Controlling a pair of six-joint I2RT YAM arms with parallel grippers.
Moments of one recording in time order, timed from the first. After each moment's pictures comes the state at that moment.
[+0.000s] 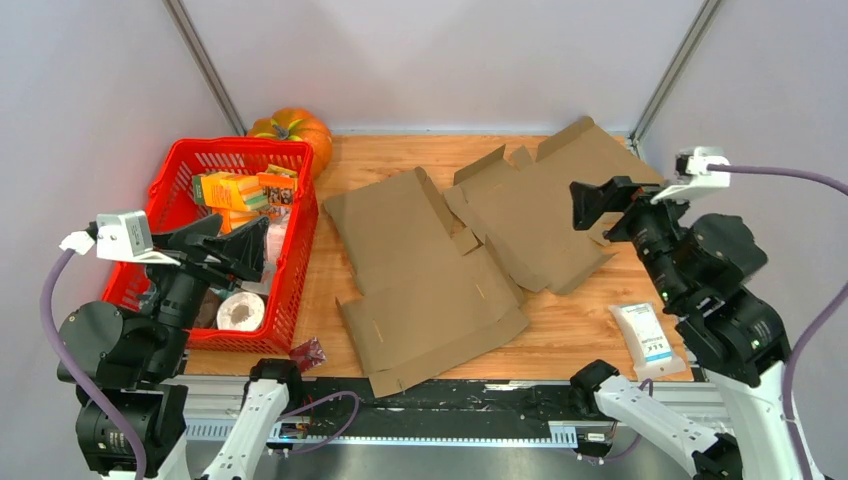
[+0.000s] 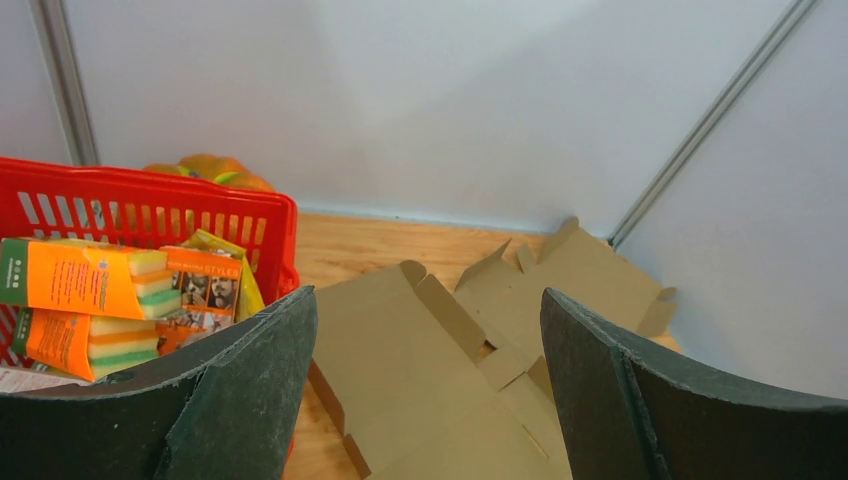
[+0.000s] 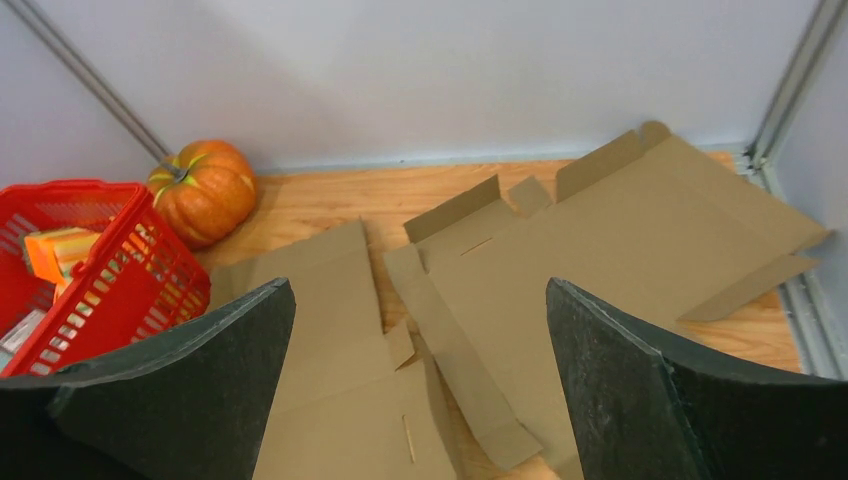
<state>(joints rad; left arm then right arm) -0.05 0.57 1.54 -0.81 0.15 -0.34 0.56 0.75 1.46 -0.71 0.39 0.24</state>
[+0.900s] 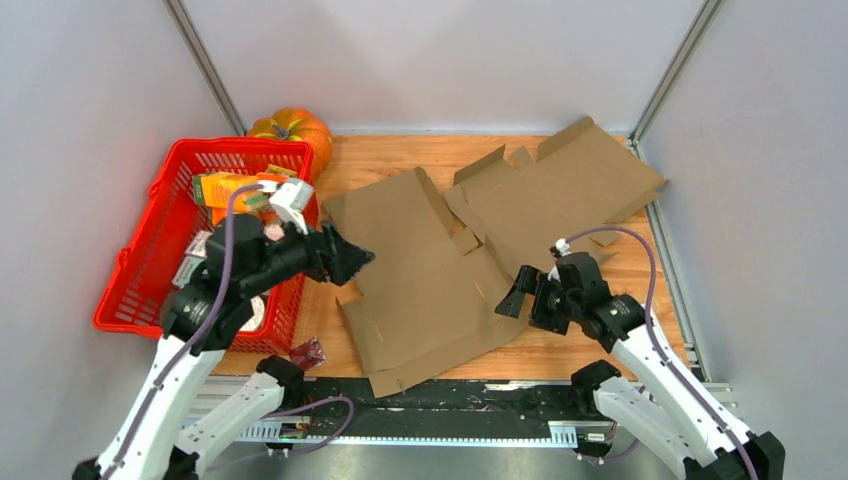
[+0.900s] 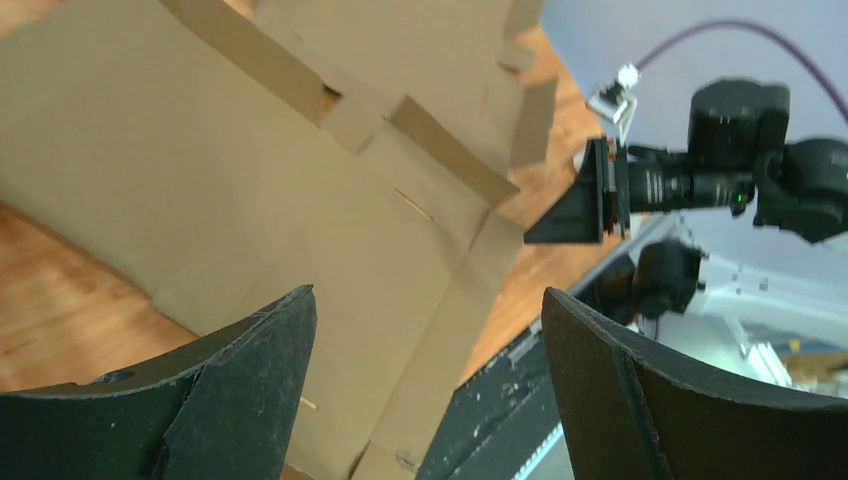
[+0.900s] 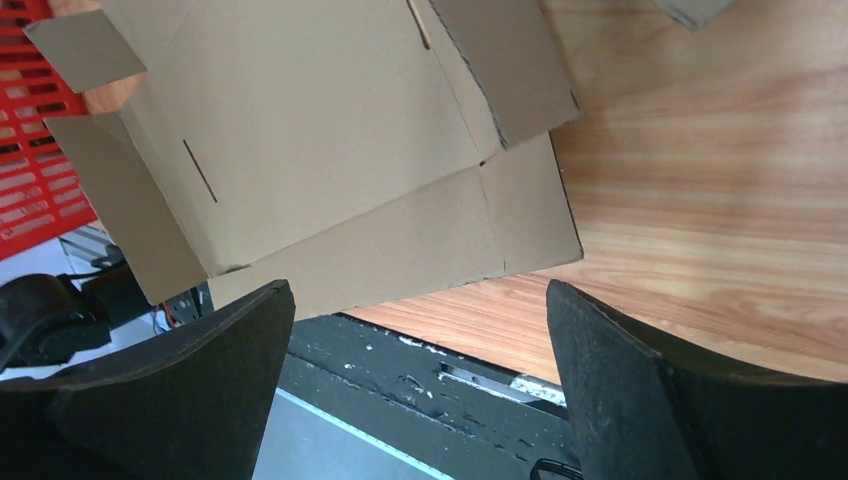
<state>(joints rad) -0.40 0.70 1.13 -0.71 0.36 -0.41 0.44 0.76 0.59 -0.72 -0.24 0.71</state>
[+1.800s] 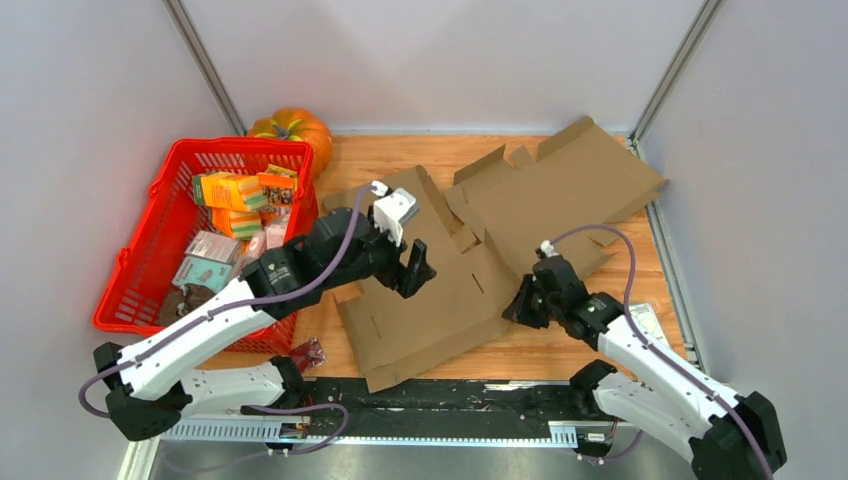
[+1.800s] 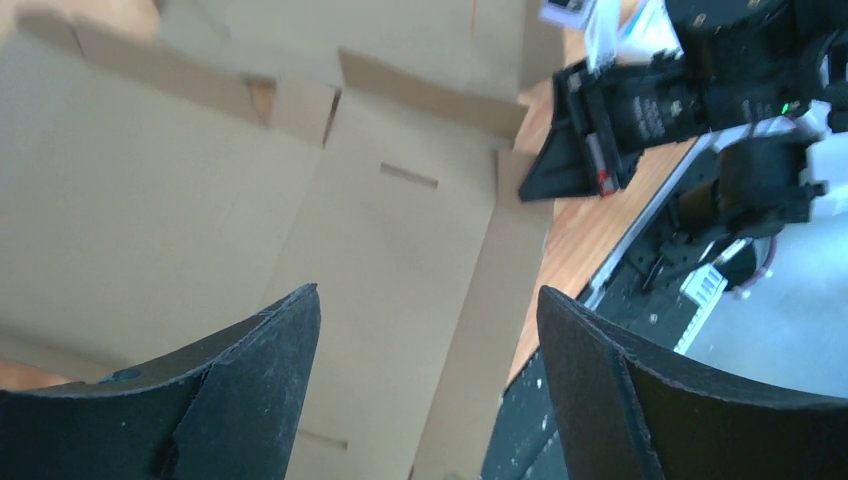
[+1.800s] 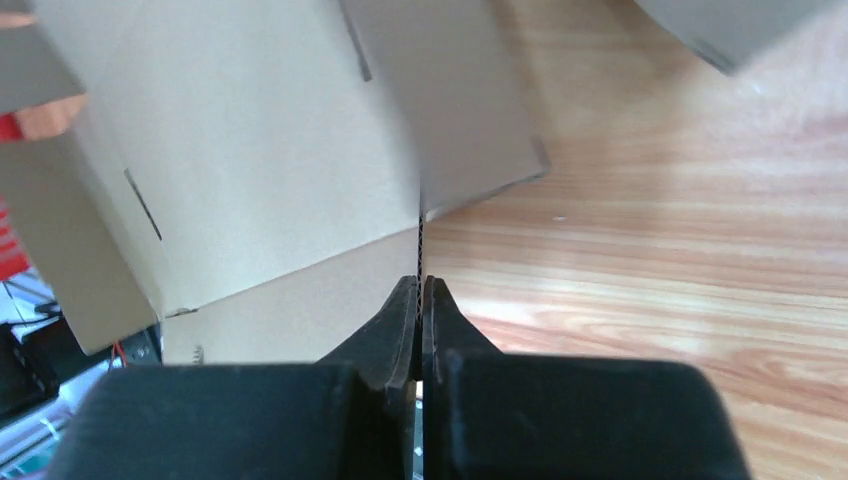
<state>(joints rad) -0.98 1.02 1.13 -0.58 -0.02 -0.27 0.54 0.84 0.44 -0.49 -0.11 0.85</state>
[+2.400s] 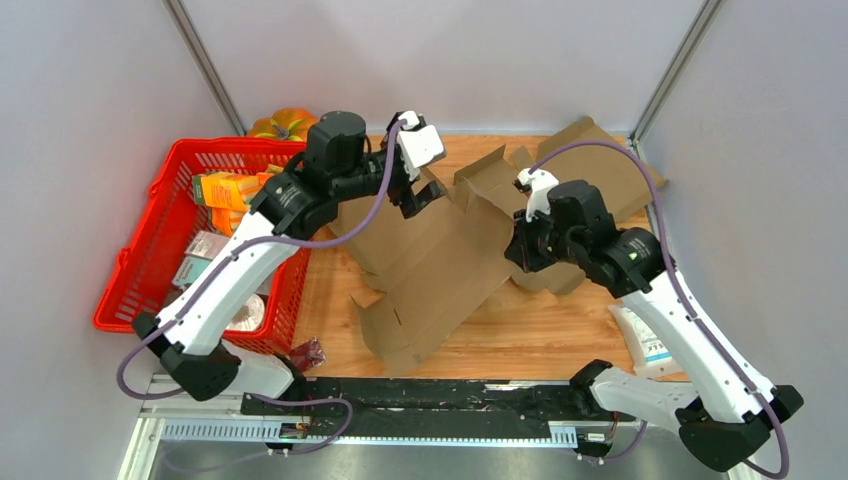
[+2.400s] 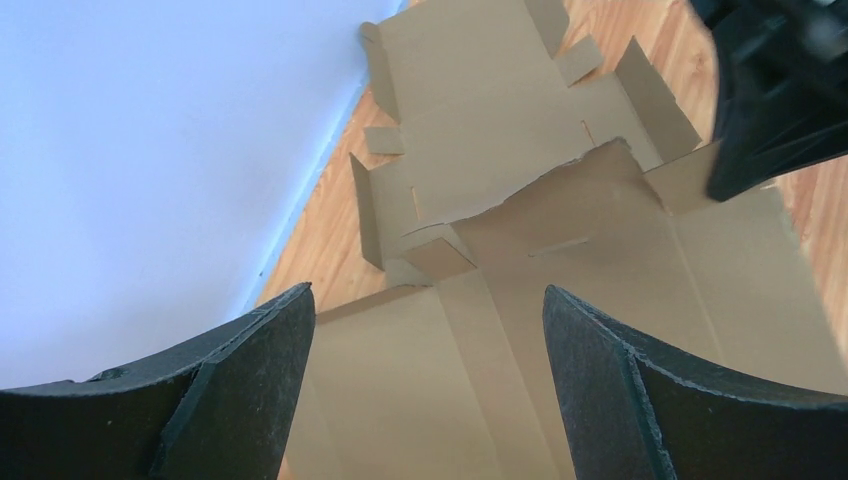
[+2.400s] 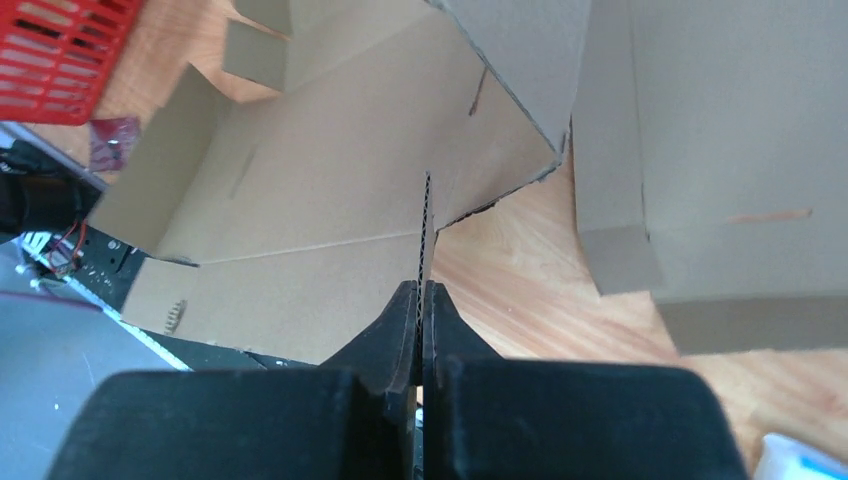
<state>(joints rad) -0.76 1.34 1.68 -0.60 0.28 0.46 0.61 1.05 1.26 -0.94 -0.08 0.24</state>
